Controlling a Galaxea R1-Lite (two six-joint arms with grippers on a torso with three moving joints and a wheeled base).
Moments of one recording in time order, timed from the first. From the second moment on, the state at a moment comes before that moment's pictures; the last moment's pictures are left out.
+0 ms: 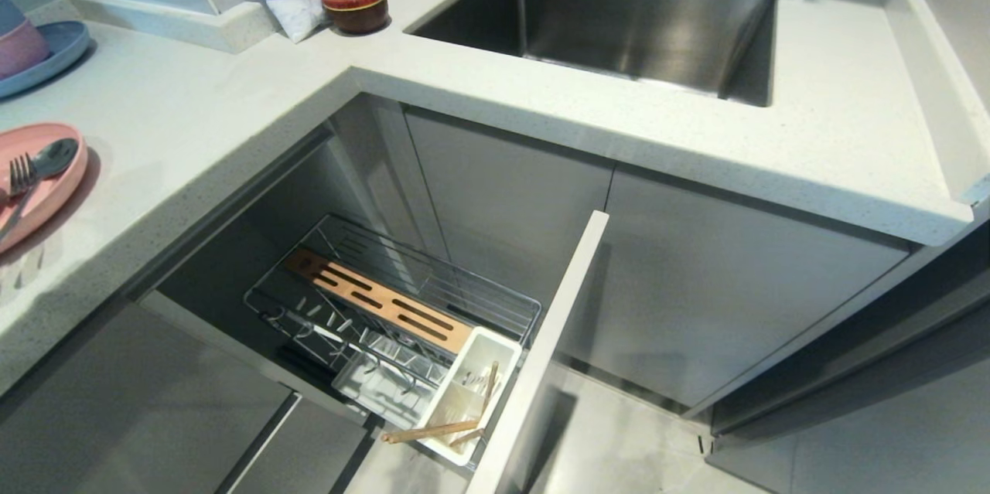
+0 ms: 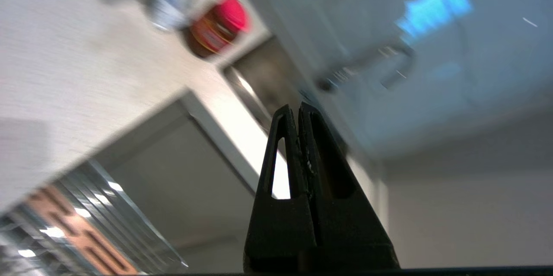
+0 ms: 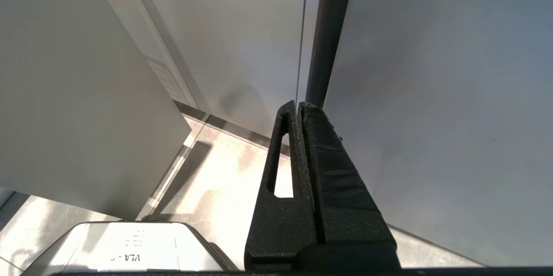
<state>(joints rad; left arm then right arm) -0.07 1.06 -1.80 0.49 -0.05 -0.78 0.00 0.00 0.00 0.00 0.00 0.00</state>
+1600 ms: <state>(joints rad) -0.99 1.64 -1.62 0.82 -0.10 -0.74 0.00 0.00 0.00 0.00 0.00 0.00</state>
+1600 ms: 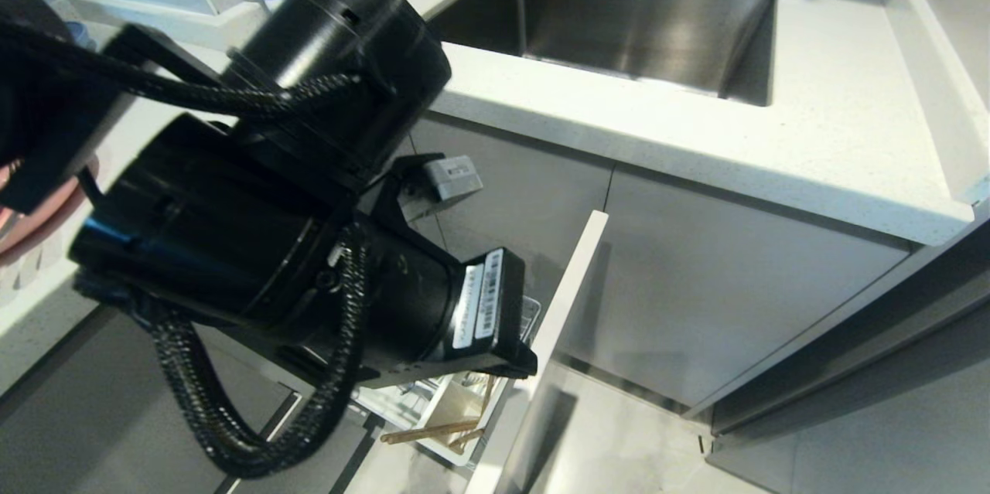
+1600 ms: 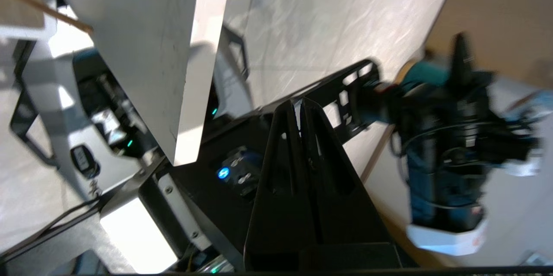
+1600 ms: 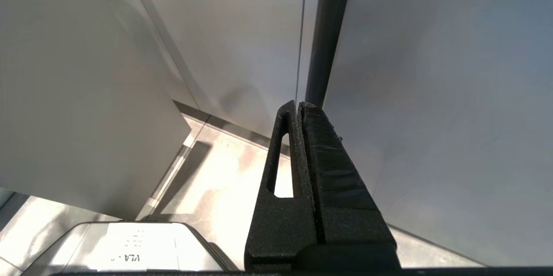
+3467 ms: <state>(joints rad) -0.91 1.80 -1.55 0.82 0.51 -0.73 0.00 0.00 0.00 0.00 0.00 0.00</state>
